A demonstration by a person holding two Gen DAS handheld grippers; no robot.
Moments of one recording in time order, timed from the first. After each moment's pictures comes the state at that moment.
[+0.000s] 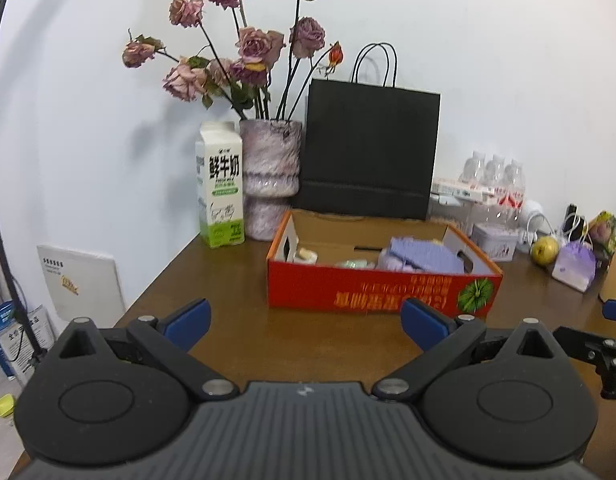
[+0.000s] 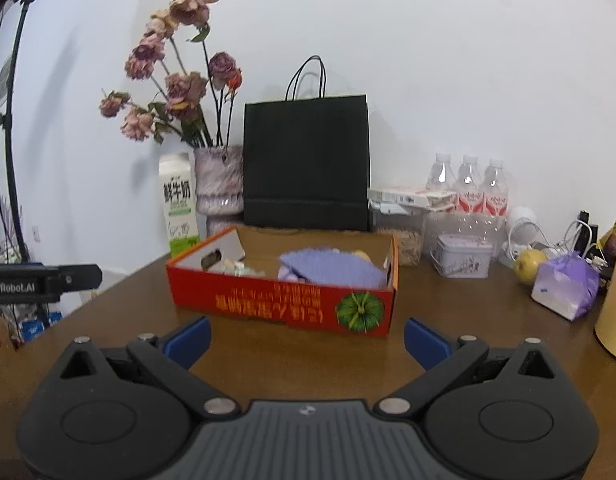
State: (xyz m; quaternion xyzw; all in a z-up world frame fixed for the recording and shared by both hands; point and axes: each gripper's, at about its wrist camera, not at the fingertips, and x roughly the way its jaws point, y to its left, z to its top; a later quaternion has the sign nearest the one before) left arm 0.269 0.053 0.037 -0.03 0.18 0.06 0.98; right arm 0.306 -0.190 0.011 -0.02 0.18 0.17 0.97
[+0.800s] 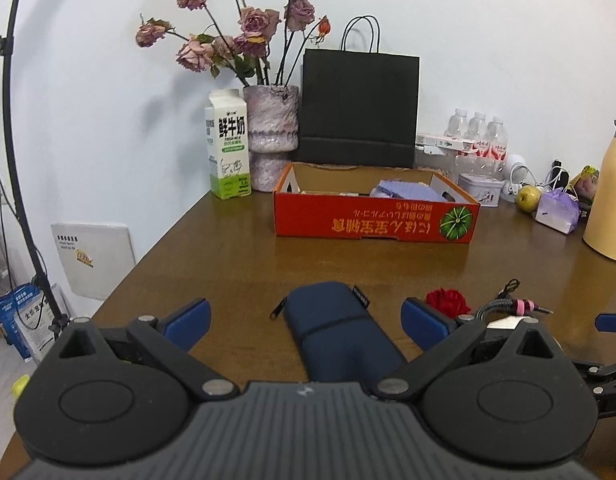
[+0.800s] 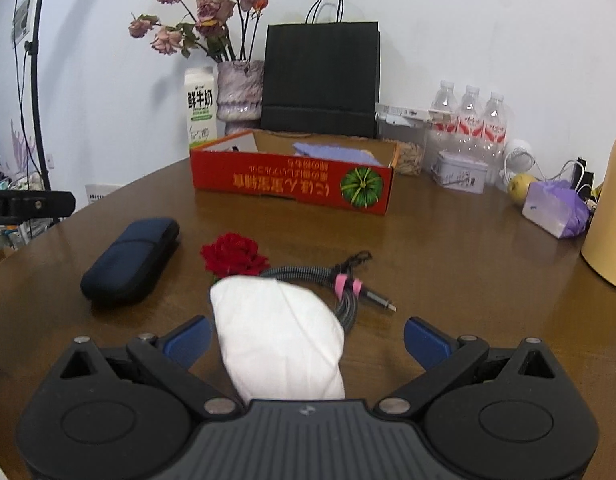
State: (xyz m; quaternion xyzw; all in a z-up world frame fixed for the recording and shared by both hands) left arm 0.184 0.037 0.005 -0.02 0.22 0.06 0.97; right arm 0.230 -0.217 -0.048 -0.06 0.27 0.19 0.94
